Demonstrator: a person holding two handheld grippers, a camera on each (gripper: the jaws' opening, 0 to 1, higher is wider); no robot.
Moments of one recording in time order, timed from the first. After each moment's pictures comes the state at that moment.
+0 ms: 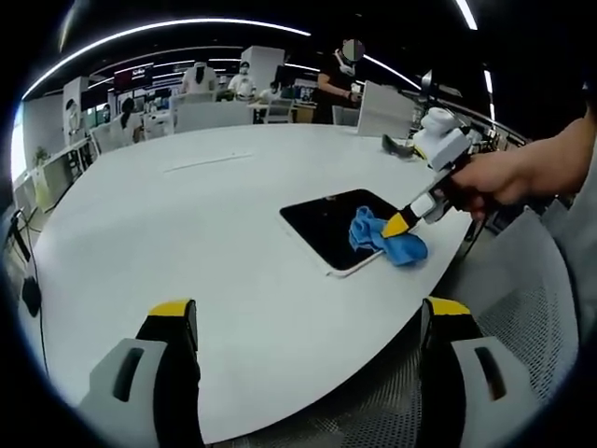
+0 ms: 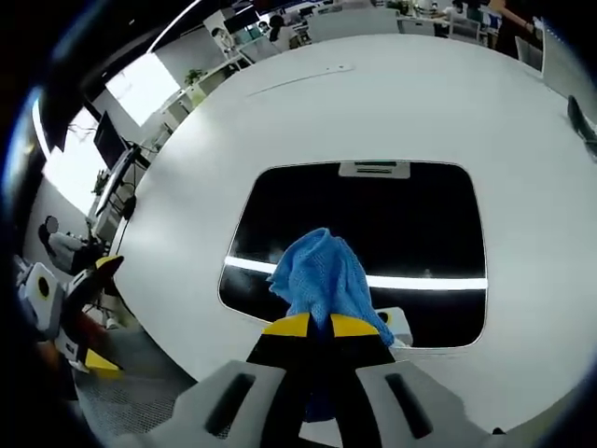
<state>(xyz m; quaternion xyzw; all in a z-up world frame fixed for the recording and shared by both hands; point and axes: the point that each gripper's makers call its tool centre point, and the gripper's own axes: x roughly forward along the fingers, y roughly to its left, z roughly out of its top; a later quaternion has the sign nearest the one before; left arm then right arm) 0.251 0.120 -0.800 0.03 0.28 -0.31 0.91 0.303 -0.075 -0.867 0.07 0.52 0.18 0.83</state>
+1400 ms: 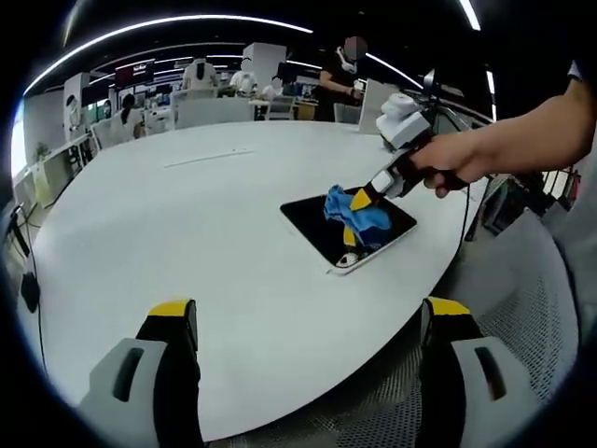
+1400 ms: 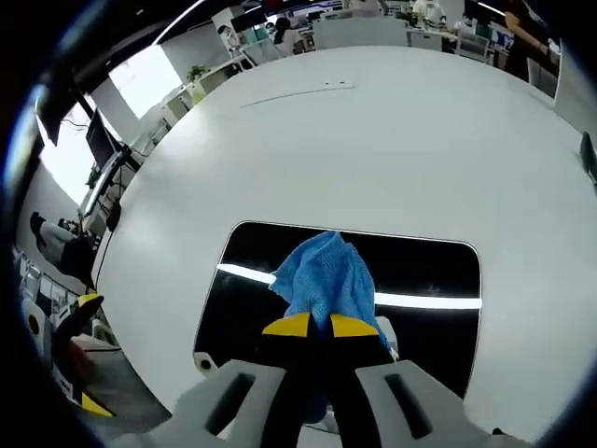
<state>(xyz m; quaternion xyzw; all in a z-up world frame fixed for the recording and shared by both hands) 0.251 0.121 -0.802 0.02 0.29 -0.30 0.91 0.386 -0.074 -0.867 0.03 0.50 0.18 0.84</state>
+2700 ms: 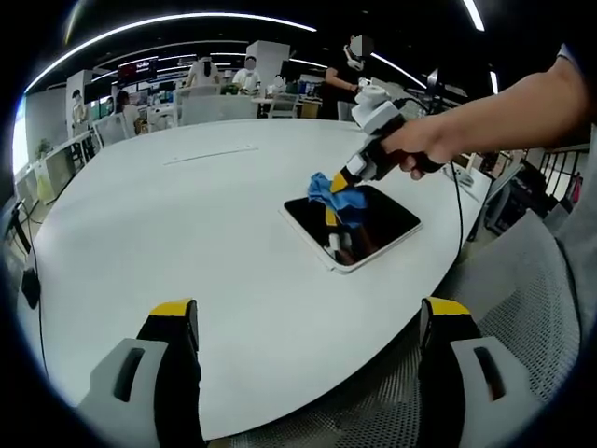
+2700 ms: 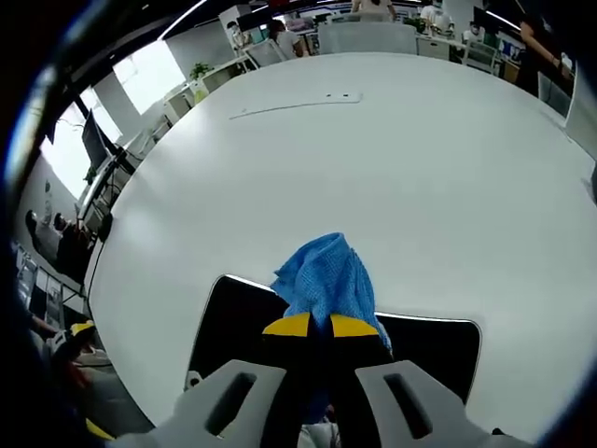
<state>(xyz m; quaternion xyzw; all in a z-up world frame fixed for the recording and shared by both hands) 0.252 0.124 -0.807 0.02 0.29 -0.30 0.91 0.438 -0.070 -0.868 0.02 0.50 0.18 0.85</state>
